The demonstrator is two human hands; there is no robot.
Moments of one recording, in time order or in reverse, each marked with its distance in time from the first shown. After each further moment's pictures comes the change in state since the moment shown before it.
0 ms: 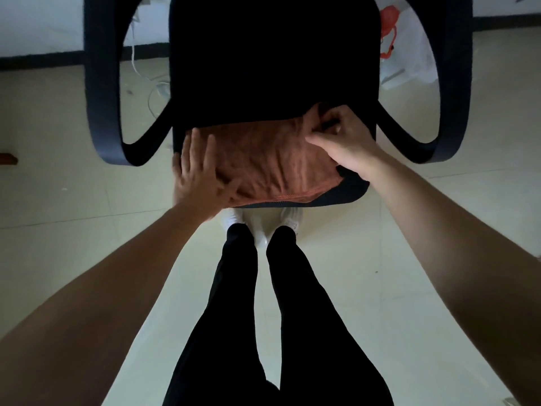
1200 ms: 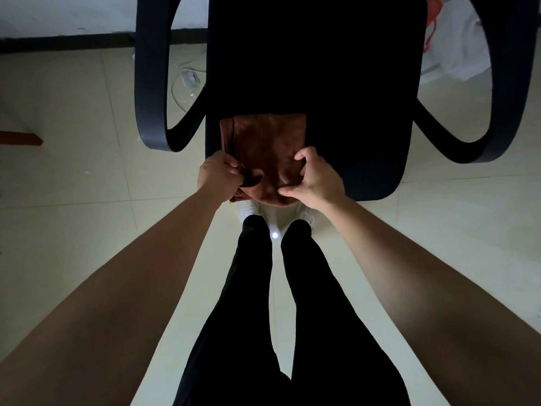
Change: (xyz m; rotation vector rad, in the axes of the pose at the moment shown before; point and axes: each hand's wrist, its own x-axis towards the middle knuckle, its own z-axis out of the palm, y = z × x) left_hand 0.008 -0.027 -0.009 -0.659 -0.273 -0.577; right_hand -0.027 0.017 0.127 -0.357 -0.109 -0.051
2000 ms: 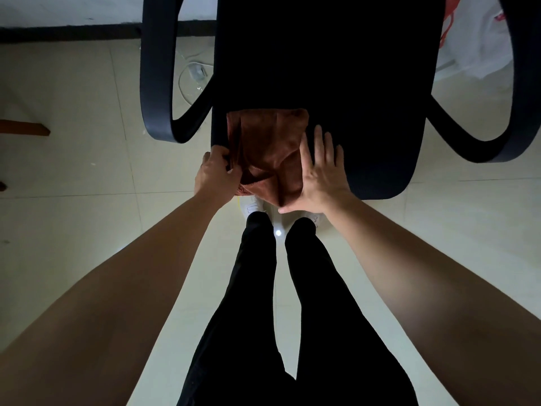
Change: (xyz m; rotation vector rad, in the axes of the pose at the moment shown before) left_hand -0.008 -0.017 -0.002 0.147 0.097 0.150; right_hand 0.003 0.003 0.012 -0.627 -0.015 -0.229
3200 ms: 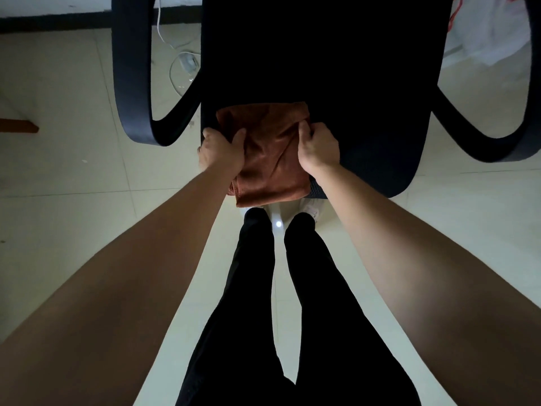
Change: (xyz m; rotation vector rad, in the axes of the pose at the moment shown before) left_hand 0.039 0.047 0.015 -0.042 0.077 -0.252; right_hand 0.060 0.001 -0.016 0.848 0.159 0.484
